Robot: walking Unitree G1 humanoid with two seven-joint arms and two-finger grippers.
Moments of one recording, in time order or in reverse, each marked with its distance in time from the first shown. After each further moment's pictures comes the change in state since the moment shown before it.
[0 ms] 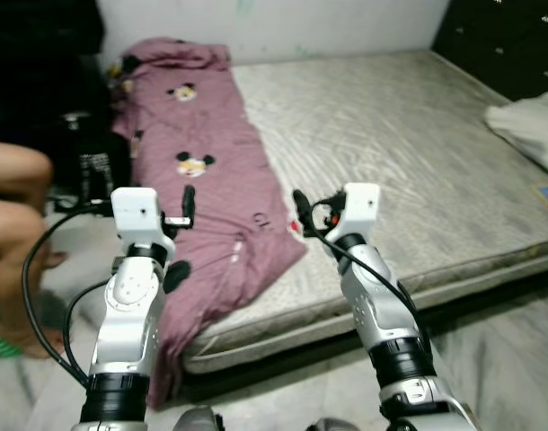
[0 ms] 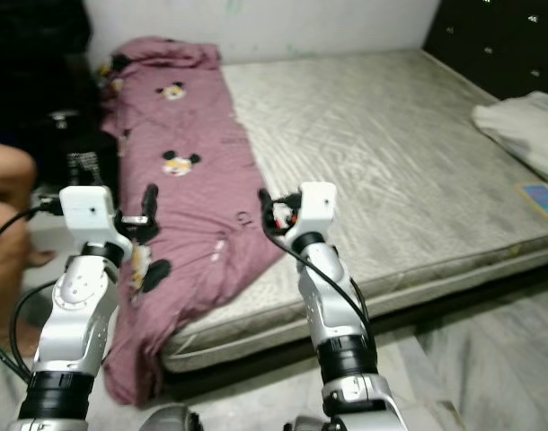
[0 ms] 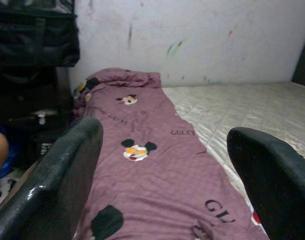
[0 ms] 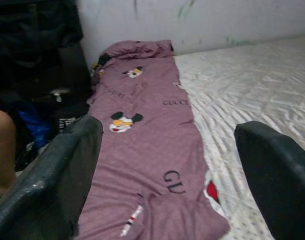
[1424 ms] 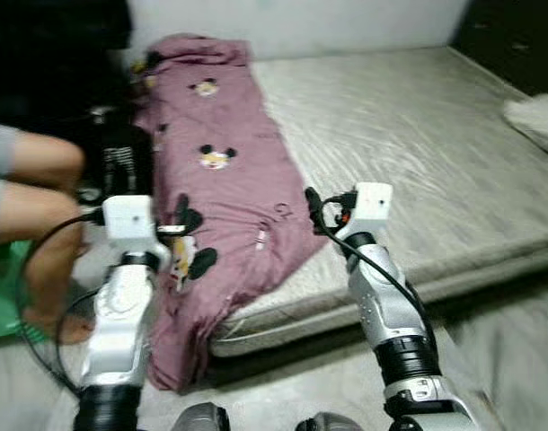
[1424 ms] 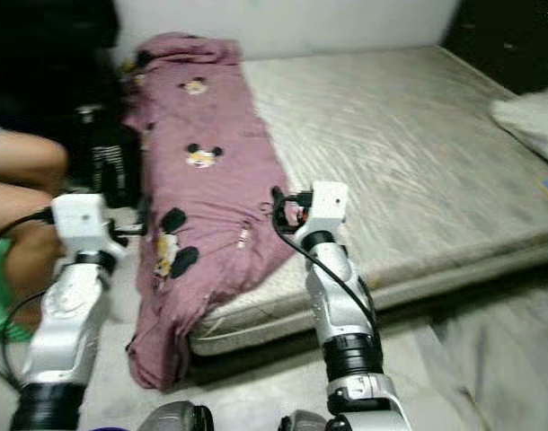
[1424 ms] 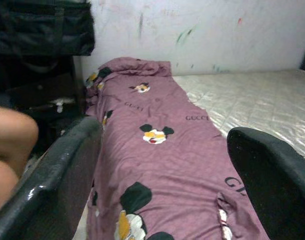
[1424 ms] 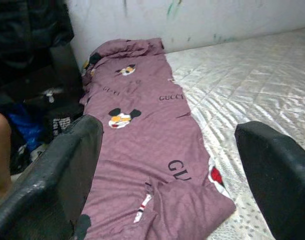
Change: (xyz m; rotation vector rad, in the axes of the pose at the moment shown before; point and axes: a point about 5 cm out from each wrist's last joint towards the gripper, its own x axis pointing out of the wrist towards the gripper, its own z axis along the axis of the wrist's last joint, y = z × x) left arm -0.013 0.014 -0.003 0.015 0.031 0.010; right arm -0.002 -0.012 0.000 -0.002 -0.003 -0.072
